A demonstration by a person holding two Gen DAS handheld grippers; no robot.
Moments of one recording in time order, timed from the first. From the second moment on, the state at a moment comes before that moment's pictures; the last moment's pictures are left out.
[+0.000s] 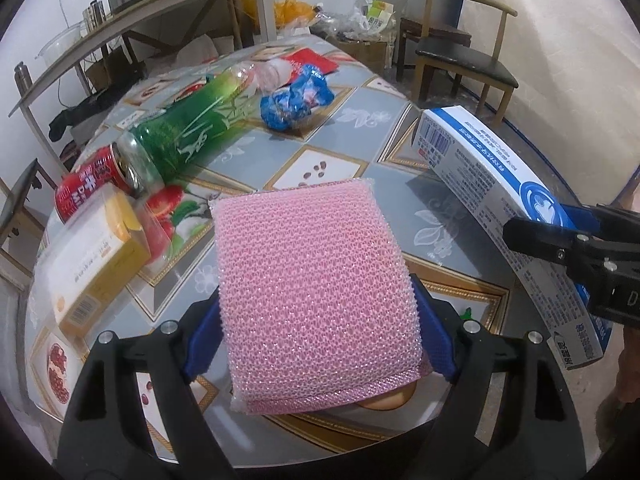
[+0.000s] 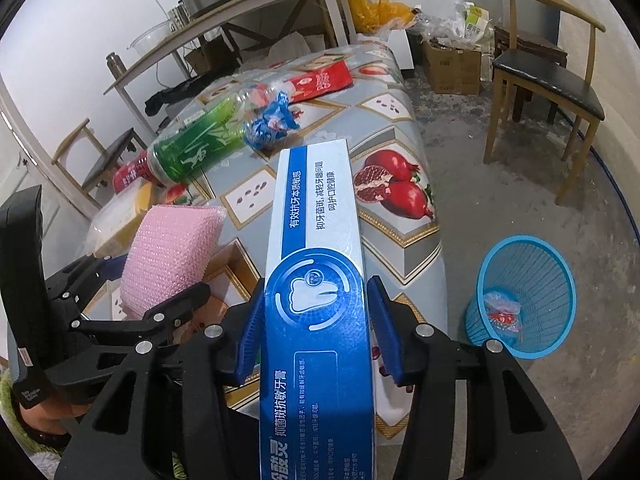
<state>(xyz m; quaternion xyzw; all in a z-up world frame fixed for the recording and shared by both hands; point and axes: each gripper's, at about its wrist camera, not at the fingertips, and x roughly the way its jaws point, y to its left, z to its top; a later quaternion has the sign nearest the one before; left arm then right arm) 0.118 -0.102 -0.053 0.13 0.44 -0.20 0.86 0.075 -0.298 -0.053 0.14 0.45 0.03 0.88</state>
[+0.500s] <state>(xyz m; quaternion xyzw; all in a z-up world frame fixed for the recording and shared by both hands) 0.128 -0.129 -0.034 0.11 0.43 -0.25 0.86 0.071 -0.330 -0.038 0.17 0.42 0.02 0.89</state>
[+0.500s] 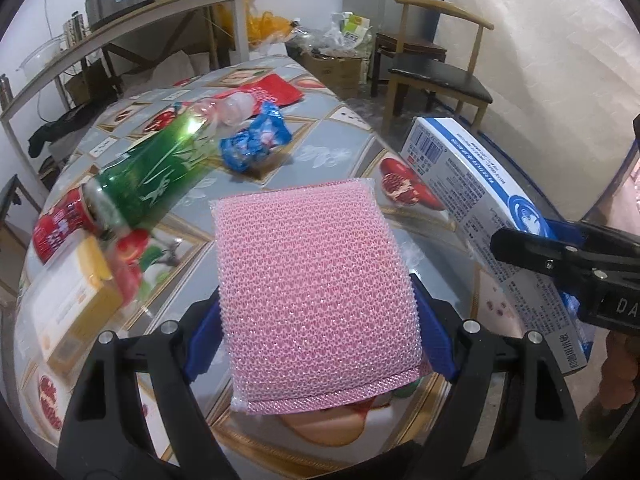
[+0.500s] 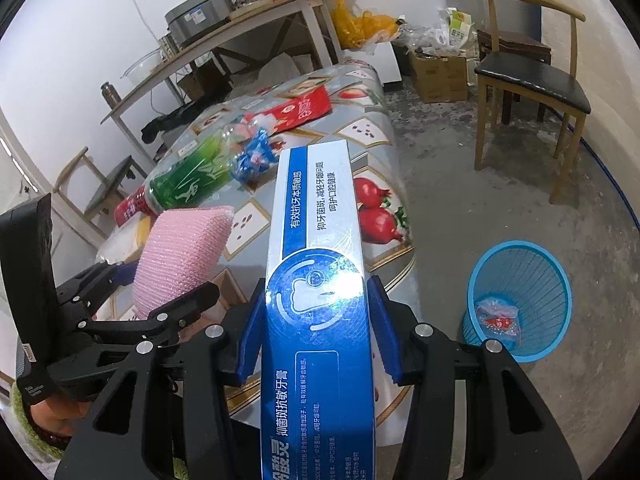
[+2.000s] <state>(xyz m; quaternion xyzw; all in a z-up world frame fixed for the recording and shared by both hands) 0.182 -0.295 -0.012 0.07 0.49 -0.45 0.74 0.011 -0.478 -0.067 0.32 0.38 -0.16 0.85</state>
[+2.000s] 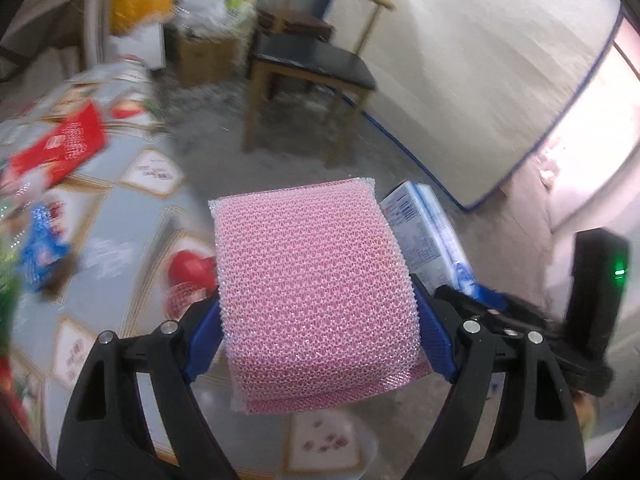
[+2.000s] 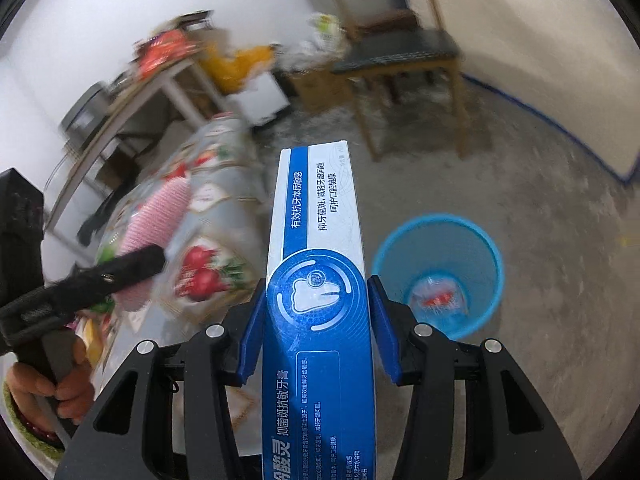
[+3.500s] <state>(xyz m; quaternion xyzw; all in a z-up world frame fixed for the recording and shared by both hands) 0.149 -0.158 -0.028 -0.02 0.50 -0.45 0.74 0.049 -0.424 -0.054 0.23 0.40 -0.09 0.88</state>
